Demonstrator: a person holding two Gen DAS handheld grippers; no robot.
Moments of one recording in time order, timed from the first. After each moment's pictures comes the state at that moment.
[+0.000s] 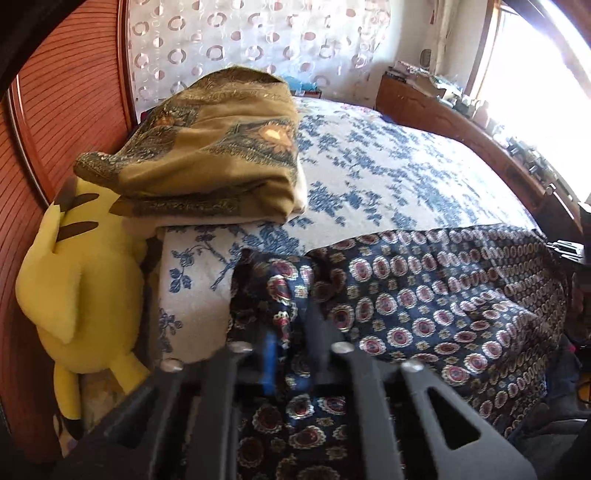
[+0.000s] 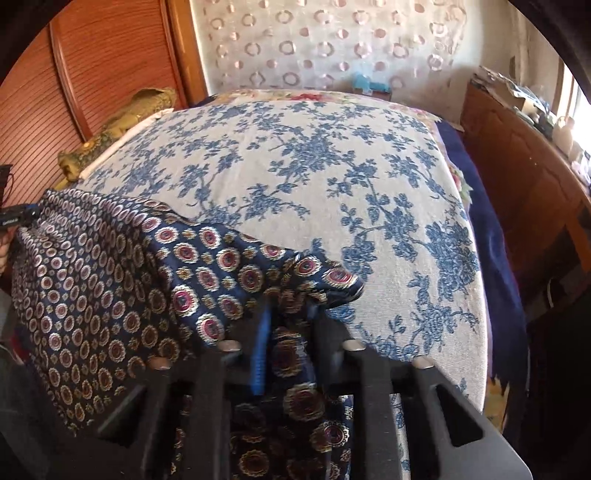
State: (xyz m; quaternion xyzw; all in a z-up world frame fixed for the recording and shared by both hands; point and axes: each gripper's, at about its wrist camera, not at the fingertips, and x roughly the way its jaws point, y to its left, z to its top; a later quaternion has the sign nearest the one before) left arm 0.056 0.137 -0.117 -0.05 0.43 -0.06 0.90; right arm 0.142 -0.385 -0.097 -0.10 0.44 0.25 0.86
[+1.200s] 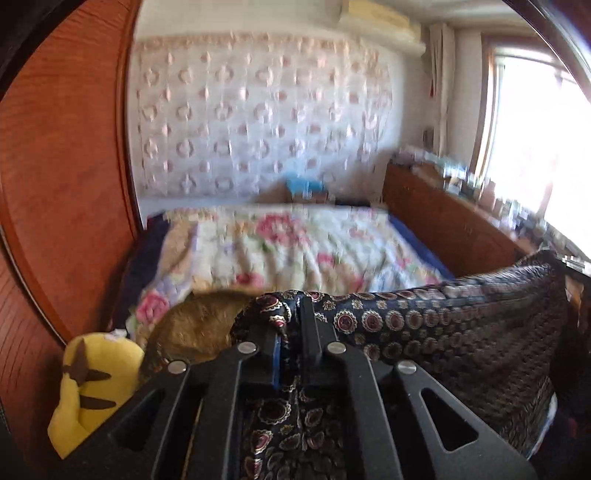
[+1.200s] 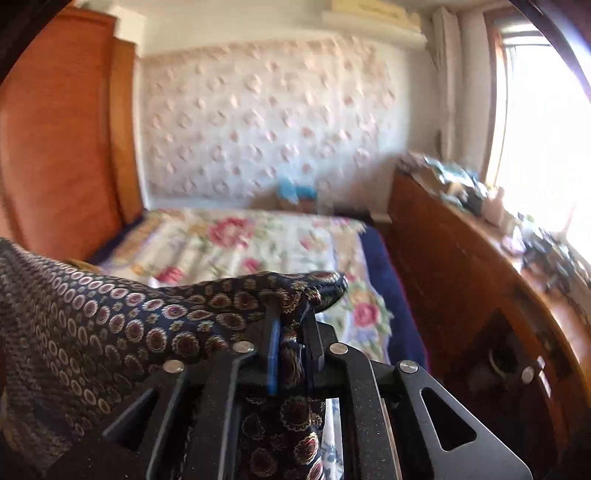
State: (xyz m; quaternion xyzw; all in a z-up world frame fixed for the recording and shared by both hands) left arm 0.228 0.137 0.031 -0.04 0.29 -0.03 0.95; right arm 0.319 -0.382 0.078 -0.07 0.30 0.10 0.95
